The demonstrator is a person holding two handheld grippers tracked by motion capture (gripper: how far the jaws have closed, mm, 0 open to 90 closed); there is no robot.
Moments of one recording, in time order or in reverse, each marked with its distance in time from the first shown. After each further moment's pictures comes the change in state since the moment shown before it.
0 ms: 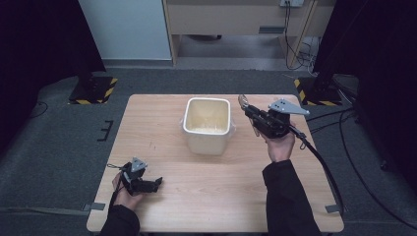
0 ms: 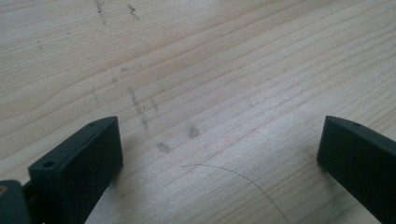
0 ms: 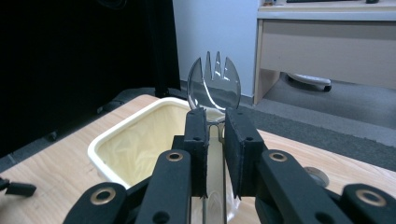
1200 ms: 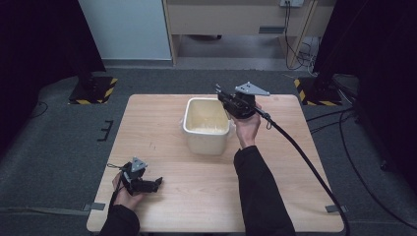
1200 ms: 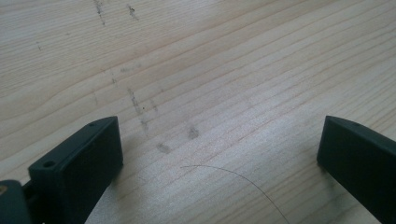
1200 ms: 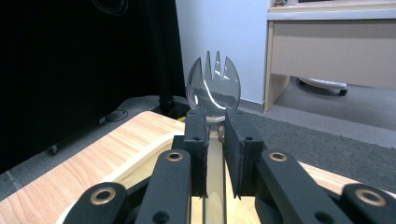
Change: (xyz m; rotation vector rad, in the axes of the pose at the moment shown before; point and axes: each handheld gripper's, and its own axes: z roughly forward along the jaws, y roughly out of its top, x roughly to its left) left arm 0.000 0.000 0.000 0.001 -0.001 0.001; right arm 0.018 0.010 0.105 -0.016 0.015 0.024
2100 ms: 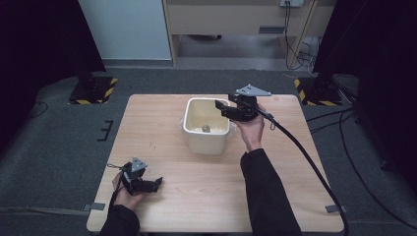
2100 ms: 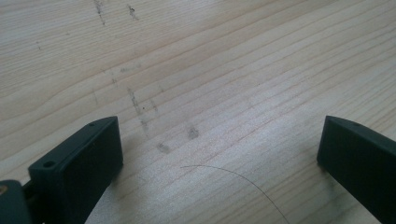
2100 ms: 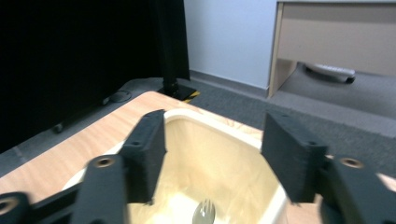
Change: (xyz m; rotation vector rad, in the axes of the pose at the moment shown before) left arm 0.000 0.000 0.000 0.000 0.000 0.000; right arm -0.004 -0.002 -0.012 0.083 0.025 -0.021
